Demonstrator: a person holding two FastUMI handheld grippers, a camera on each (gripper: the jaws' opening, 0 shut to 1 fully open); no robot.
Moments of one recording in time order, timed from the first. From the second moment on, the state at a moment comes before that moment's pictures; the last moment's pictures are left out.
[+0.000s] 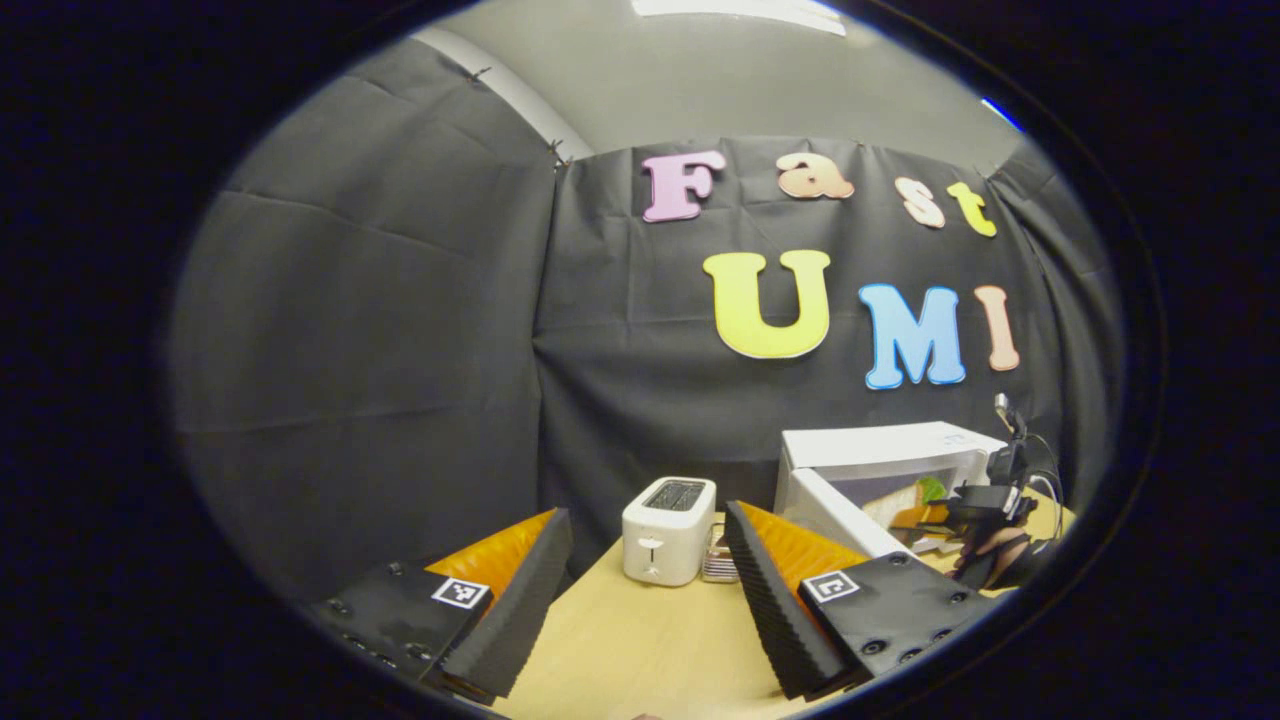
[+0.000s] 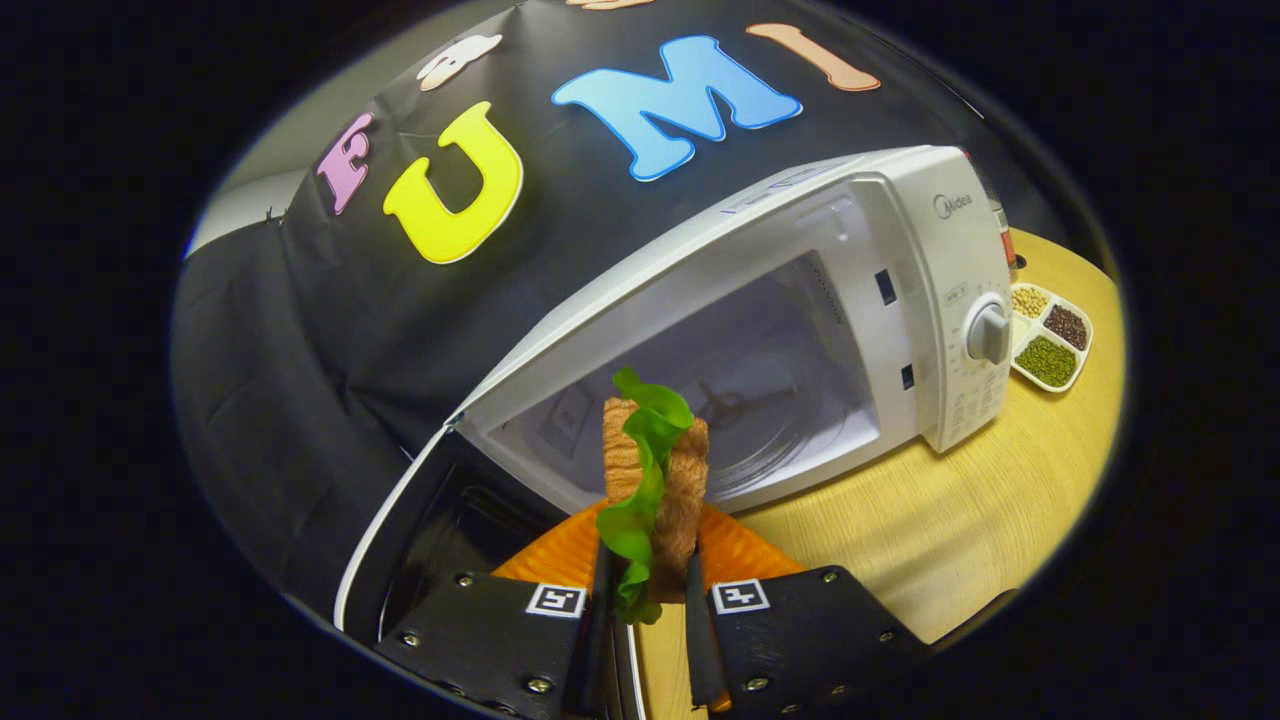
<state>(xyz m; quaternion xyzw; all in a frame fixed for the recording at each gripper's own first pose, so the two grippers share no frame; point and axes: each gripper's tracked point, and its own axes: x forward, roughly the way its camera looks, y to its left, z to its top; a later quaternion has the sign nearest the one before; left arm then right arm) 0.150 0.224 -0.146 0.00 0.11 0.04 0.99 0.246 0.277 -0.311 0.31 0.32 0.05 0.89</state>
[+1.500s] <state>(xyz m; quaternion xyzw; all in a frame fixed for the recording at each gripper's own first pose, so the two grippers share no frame) 0.152 0.210 -0.183 0.02 0.14 0.04 0.99 0.309 0.209 -0.334 0.07 0.26 -0.03 0.96</state>
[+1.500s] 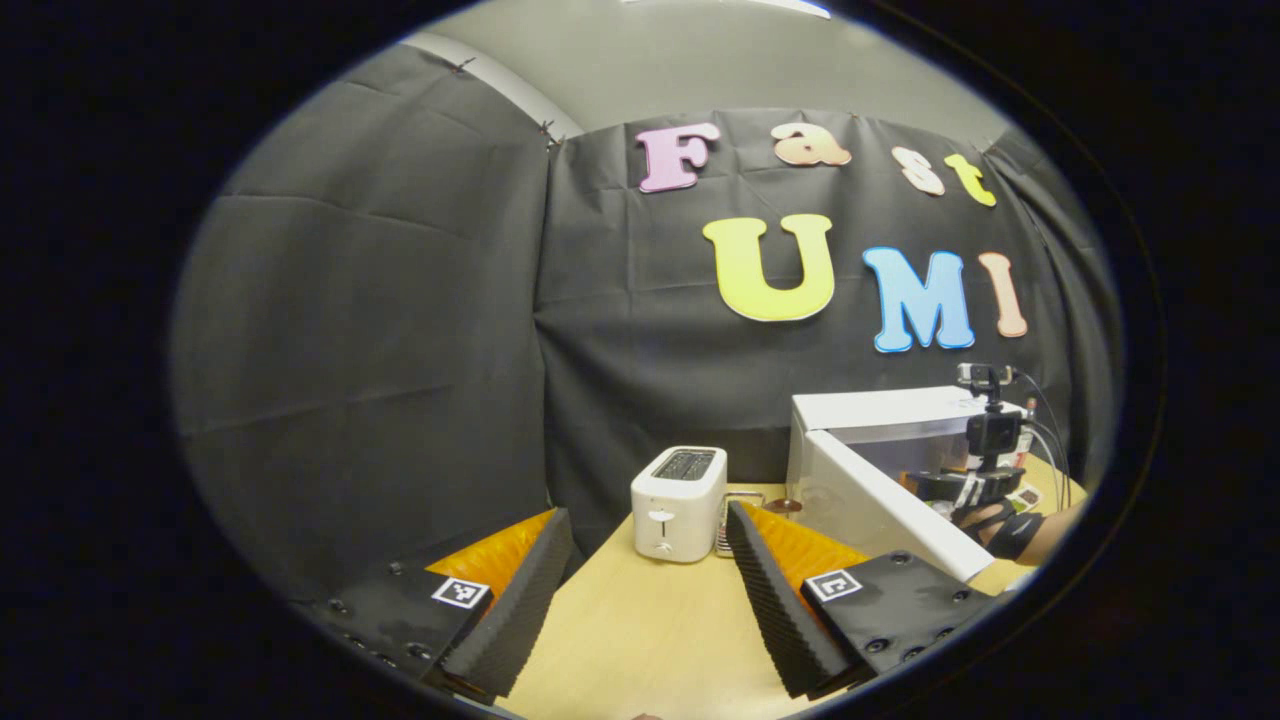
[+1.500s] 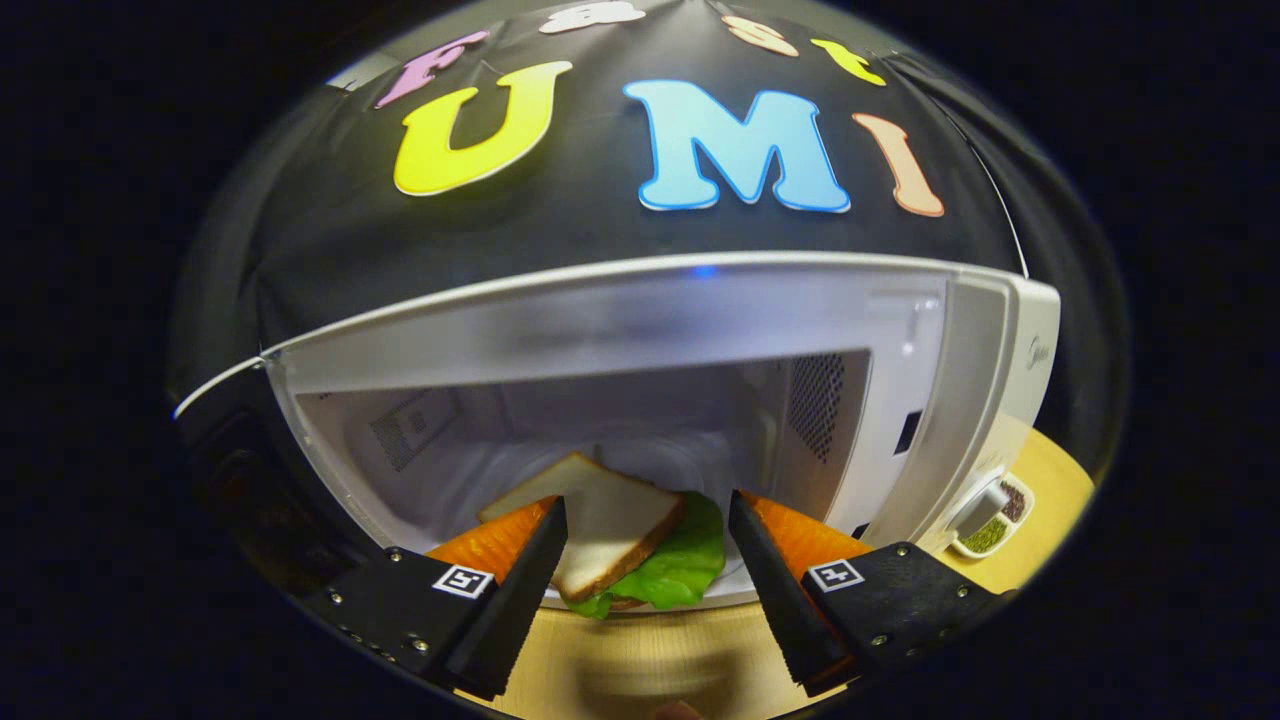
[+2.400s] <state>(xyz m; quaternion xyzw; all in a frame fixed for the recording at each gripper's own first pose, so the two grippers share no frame) 0.123 0.173 -0.225 0.02 0.15 0.05 0.99 0.144 0.148 -0.137 0.05 0.14 0.06 0.99</state>
